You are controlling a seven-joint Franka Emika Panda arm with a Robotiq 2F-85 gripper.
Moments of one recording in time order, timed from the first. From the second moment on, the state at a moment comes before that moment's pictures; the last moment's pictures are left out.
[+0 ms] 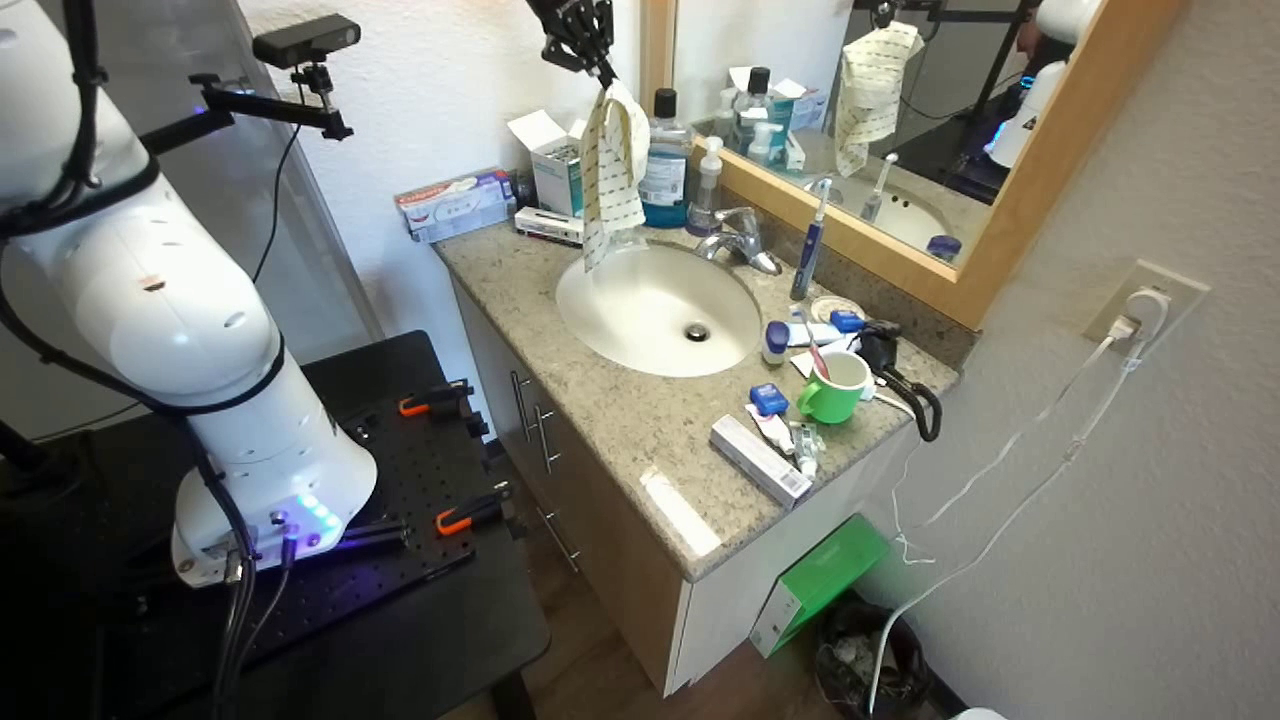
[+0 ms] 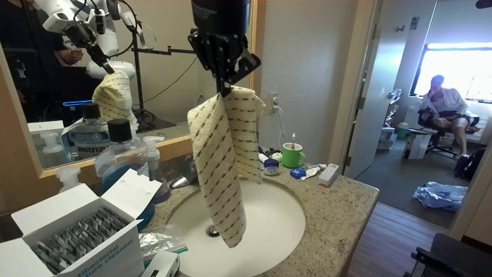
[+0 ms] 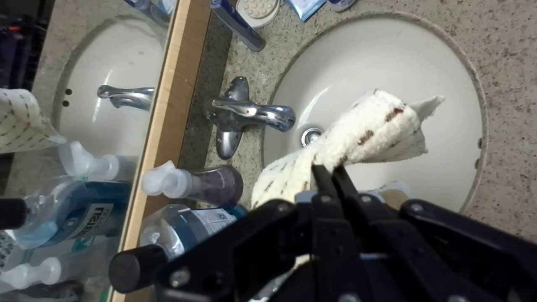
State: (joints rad) arm 0.30 -0.07 0.27 -2.05 -0.66 2.10 -0.92
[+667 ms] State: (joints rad) arm 0.27 0.07 0.26 -1.81 -0.68 2.10 -0.84
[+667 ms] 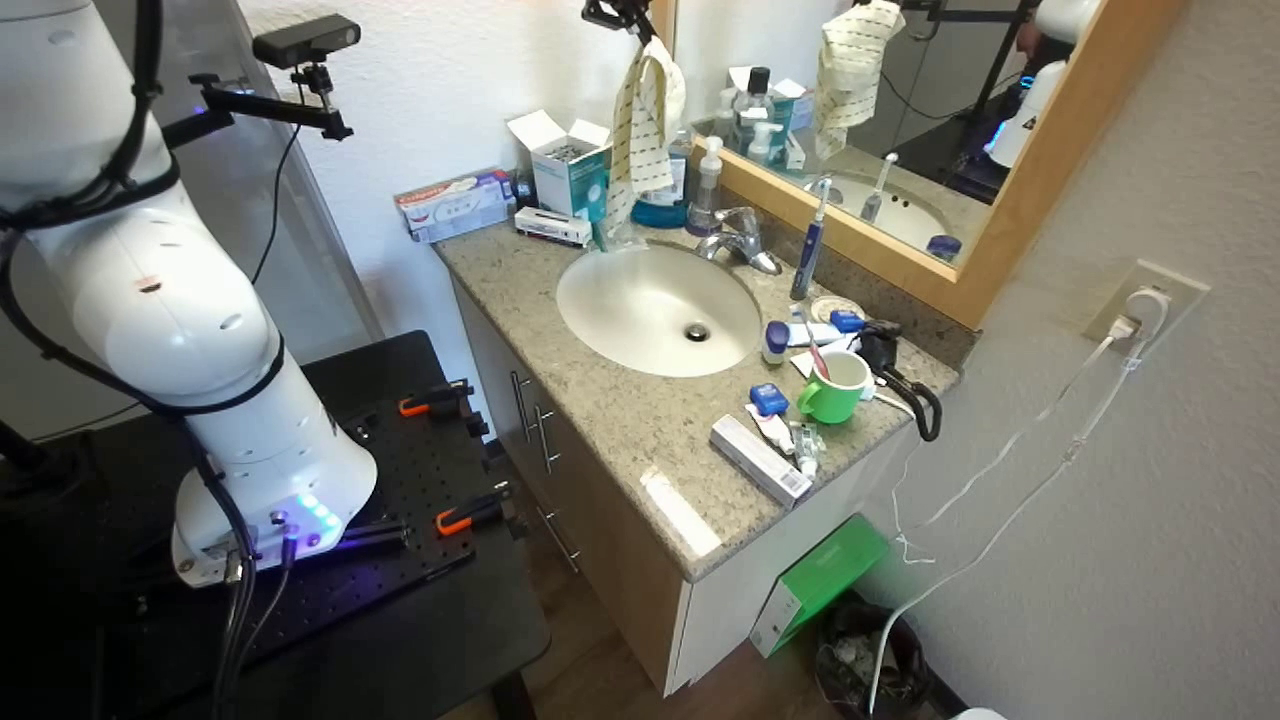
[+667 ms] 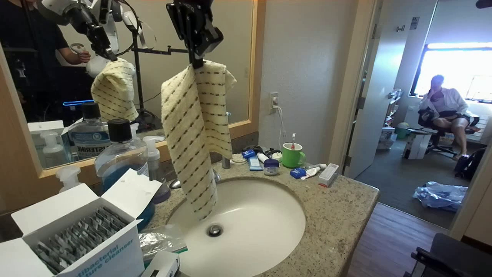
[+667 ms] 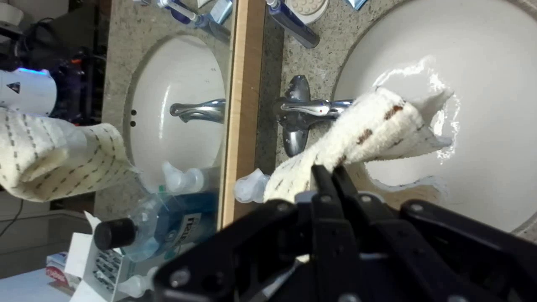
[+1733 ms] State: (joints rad) arm 0.26 0.19 0.23 -1.69 -0.68 2.10 -0.82
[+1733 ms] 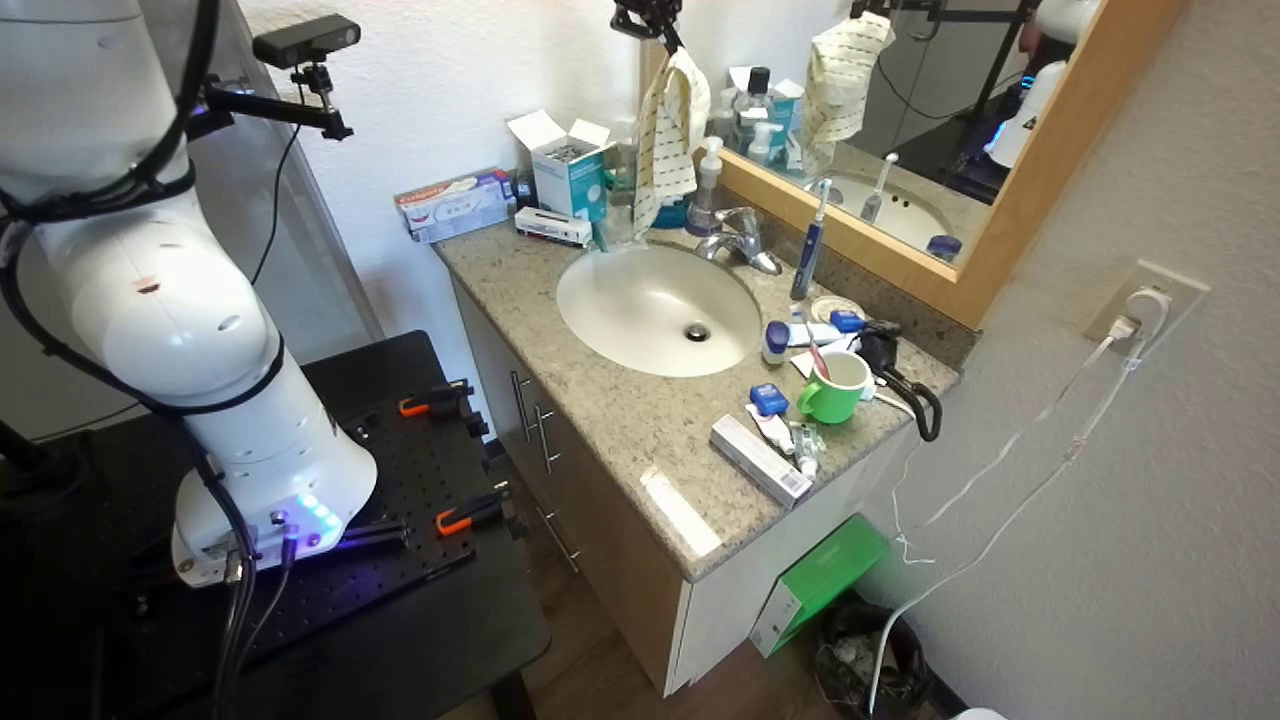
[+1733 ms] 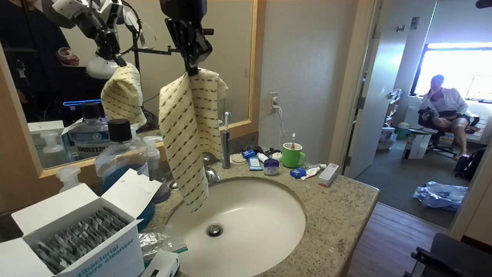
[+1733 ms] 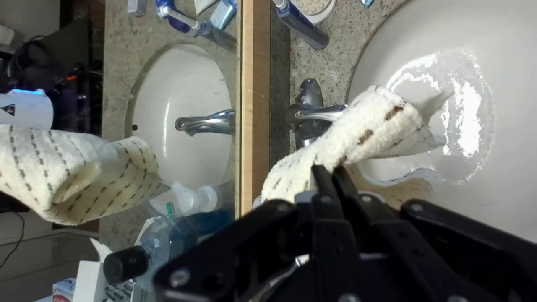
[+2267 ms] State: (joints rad) arm 0.25 0.36 0.19 -1.53 -0.66 2.05 -0.82
